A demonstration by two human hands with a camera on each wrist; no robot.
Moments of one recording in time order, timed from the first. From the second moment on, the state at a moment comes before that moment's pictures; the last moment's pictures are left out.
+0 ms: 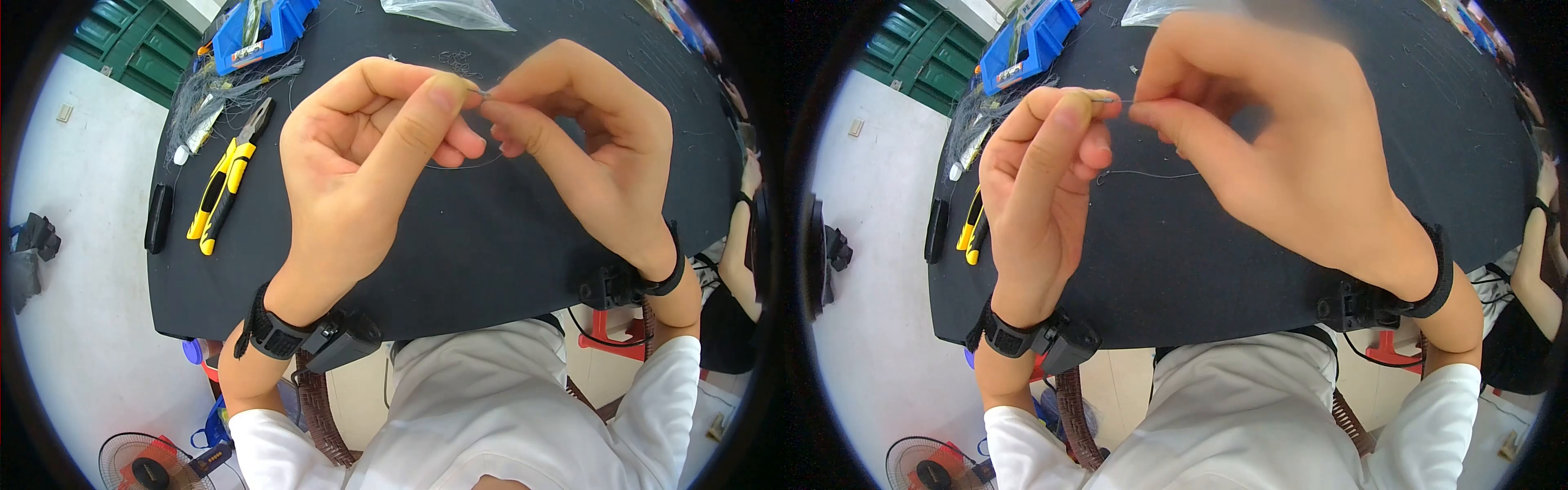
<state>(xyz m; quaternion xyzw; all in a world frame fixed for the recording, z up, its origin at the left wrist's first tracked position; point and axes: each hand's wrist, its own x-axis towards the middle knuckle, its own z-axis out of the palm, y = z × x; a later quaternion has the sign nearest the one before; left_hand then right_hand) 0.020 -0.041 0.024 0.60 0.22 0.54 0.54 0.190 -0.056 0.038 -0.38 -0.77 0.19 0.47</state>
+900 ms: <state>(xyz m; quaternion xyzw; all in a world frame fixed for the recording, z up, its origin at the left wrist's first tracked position) 0.018 -0.037 0.027 0.75 0.17 0.55 0.33 0.193 -0.060 0.037 -0.30 -0.64 0.45 0.54</state>
